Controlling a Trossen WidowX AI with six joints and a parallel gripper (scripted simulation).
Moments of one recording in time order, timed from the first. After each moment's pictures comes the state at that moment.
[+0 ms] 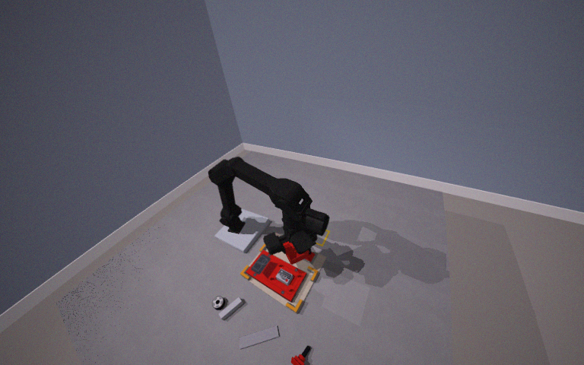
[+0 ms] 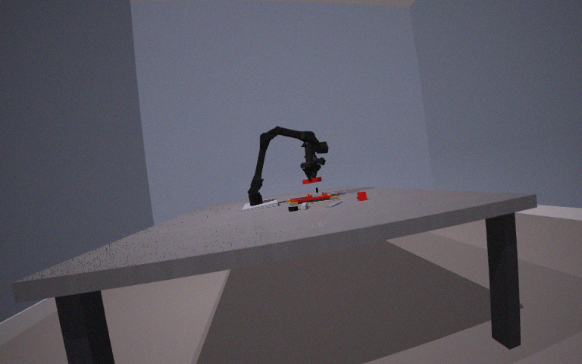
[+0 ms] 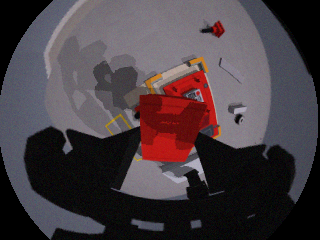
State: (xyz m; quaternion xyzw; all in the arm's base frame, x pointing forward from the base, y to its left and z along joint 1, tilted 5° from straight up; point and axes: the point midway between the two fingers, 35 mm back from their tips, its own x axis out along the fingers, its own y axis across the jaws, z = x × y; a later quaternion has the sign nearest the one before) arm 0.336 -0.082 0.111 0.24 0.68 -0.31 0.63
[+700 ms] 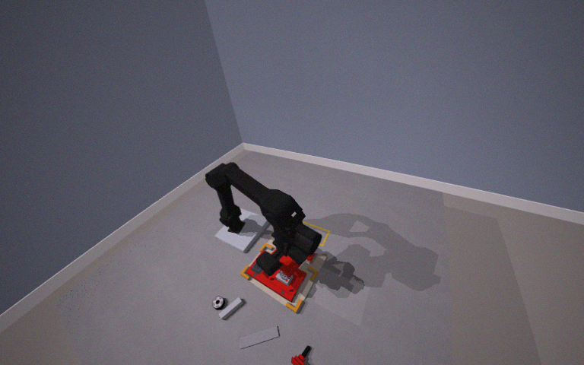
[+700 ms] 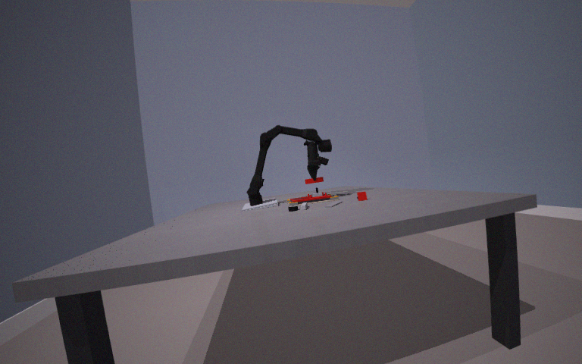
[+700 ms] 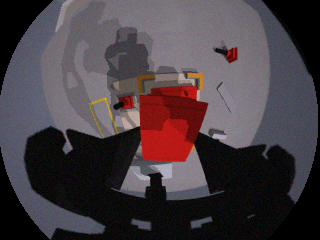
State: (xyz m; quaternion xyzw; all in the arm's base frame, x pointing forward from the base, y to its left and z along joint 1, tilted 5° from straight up) arm 0.324 -0.131 0.115 0.11 0.73 -0.17 0.65
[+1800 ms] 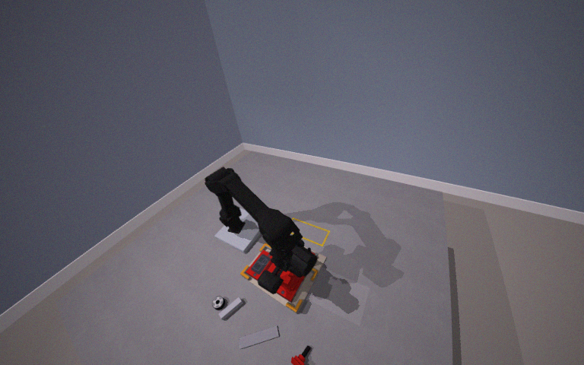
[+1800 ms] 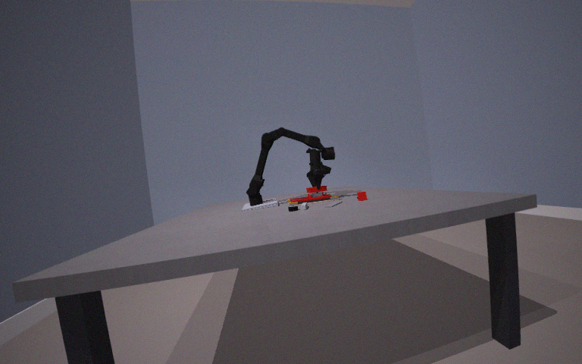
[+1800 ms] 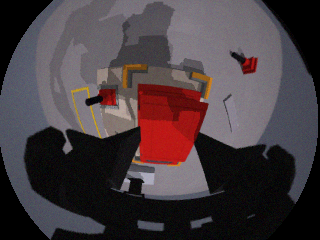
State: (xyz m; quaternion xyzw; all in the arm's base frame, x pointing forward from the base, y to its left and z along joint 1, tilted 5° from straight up) arm 0.317 -0.160 0.070 0.04 0.75 -0.10 0.65
